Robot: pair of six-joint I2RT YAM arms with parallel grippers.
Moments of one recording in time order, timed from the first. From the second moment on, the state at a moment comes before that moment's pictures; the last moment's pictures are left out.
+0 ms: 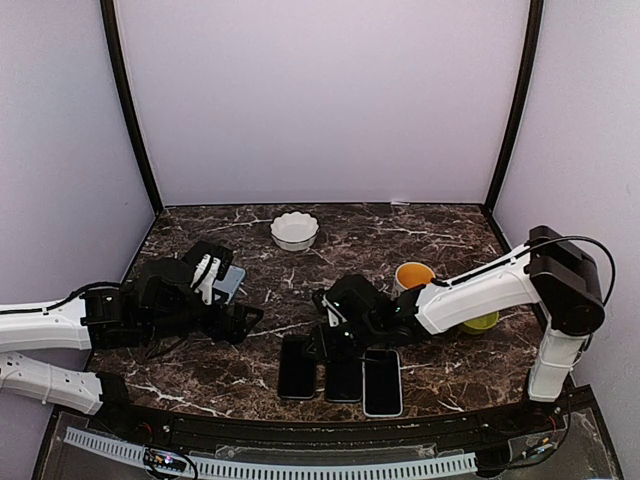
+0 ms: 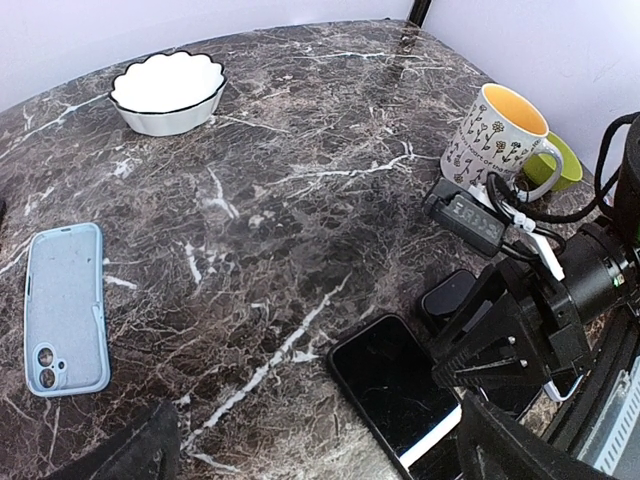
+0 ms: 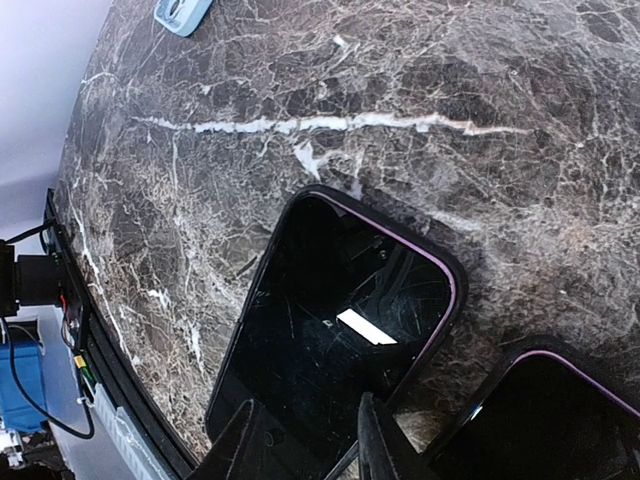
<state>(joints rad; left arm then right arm) -0.99 0.95 0.60 -0.23 -0.25 -0.40 1.13 1.83 1.01 0.01 -0.17 0.81</state>
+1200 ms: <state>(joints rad) -0.10 1.77 1.31 -0.59 0.05 -0.12 1.08 1.62 1.12 -0.31 0.14 0.50</state>
